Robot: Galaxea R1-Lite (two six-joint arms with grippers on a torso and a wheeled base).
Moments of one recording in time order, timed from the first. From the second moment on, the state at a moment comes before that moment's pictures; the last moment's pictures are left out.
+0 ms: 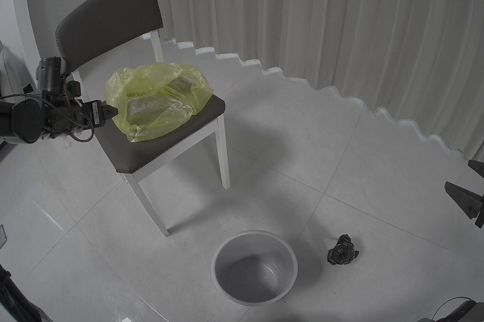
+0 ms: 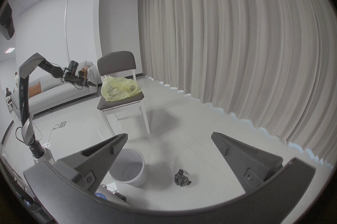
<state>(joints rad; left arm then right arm) 0.02 1.79 -1.25 -0.07 0.02 -0.11 0.02 0.83 -0.49 -0.12 0.26 -0.09</state>
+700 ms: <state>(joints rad) 0.02 2.16 -1.63 -0.08 0.06 -0.13 0.02 0.88 -0.47 -0.12 0.26 -0.09</state>
